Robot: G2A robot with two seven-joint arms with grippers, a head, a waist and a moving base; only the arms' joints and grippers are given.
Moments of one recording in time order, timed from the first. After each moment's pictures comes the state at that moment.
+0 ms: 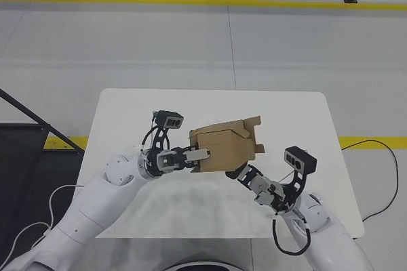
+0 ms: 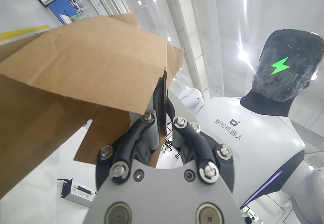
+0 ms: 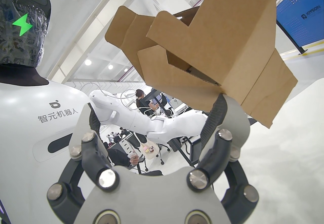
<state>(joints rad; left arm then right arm) 0.92 -1.07 -0.93 -1.47 -0.93 -0.76 -1.06 -1.25 -1.11 1.13 -1.69 0.37 -1.01 0.67</state>
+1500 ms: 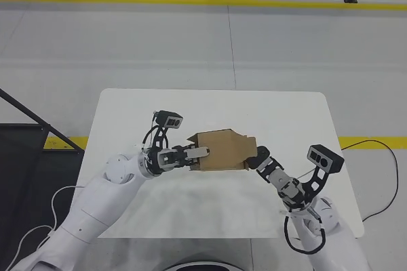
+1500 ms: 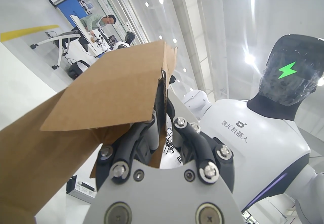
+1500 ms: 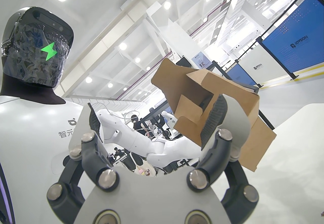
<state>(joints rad) 0.93 -1.11 -0.98 -1.42 -0.90 -0.71 -1.11 -1.33 -1.16 1.27 -1.72 0.46 -1.01 0.68</state>
